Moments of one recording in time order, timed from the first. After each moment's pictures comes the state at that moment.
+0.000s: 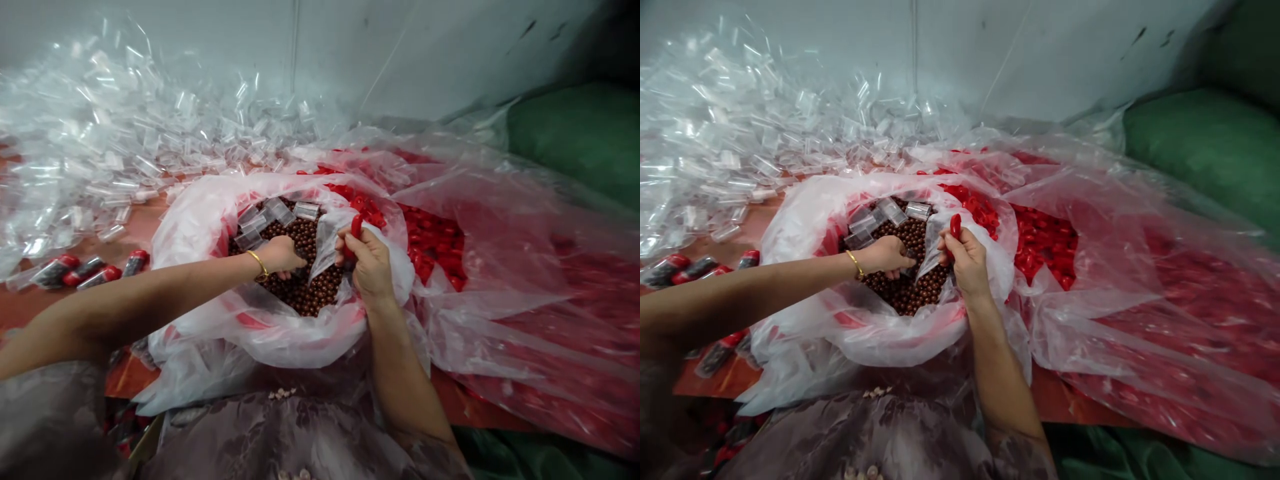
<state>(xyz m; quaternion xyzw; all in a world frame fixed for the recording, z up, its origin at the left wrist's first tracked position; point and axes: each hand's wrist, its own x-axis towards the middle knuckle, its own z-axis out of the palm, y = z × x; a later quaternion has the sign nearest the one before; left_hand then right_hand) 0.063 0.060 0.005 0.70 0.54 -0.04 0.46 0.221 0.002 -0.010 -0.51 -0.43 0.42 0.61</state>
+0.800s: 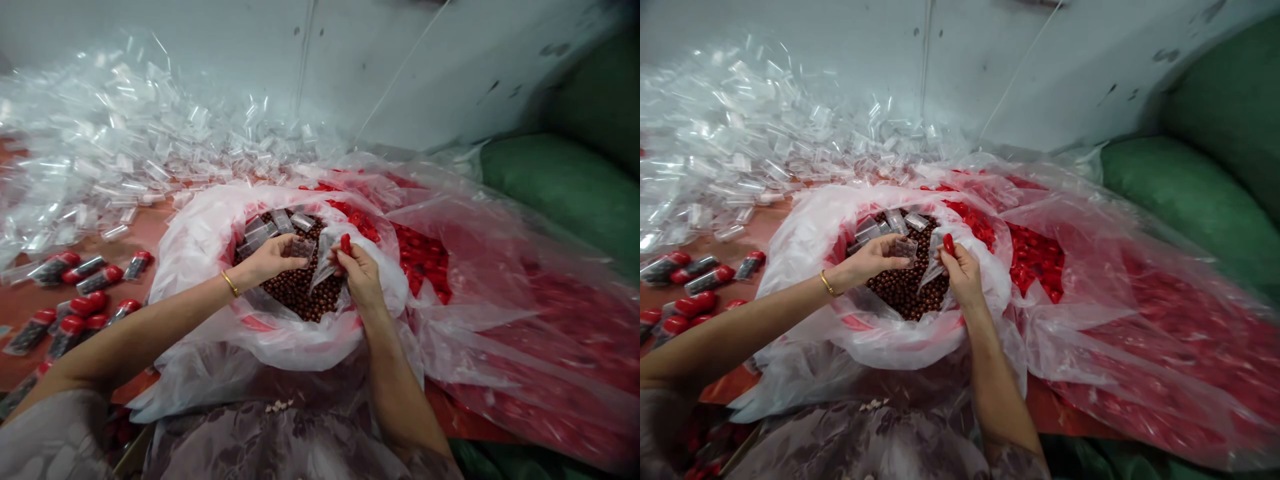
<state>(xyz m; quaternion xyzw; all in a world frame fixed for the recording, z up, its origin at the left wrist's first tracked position) 0.025 0.047 0.006 0.52 0.26 0.35 0.73 0.220 0.001 -0.017 -0.56 -0.53 0.32 0.55</state>
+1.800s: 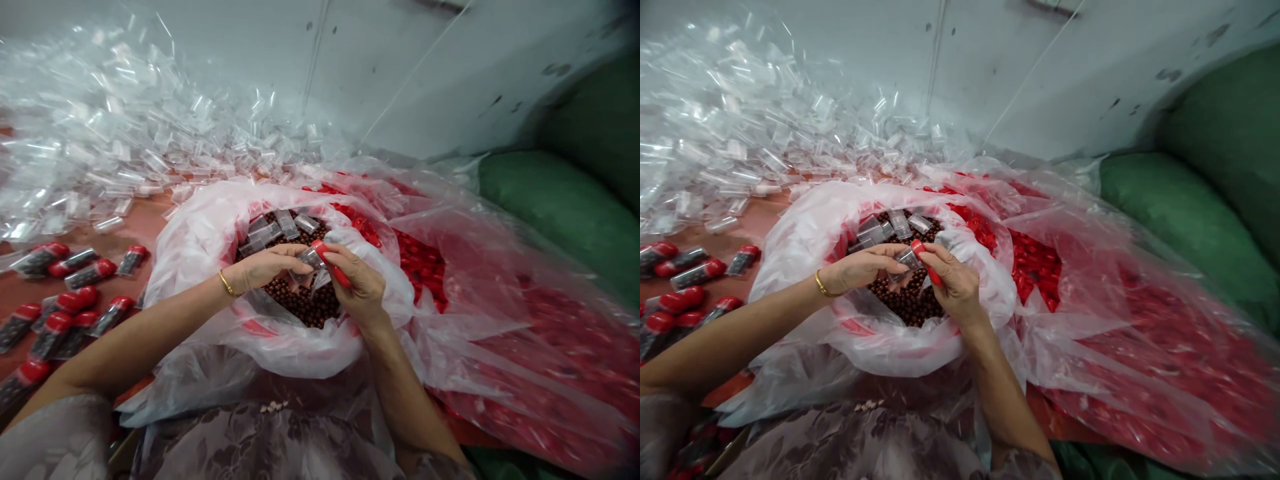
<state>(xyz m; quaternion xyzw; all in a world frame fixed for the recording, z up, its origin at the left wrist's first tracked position) 0.011 0.046 0.014 0.52 0.17 0.22 0.81 0.211 -0.005 -0.005 -0.35 -0.81 -0.05 0.48</state>
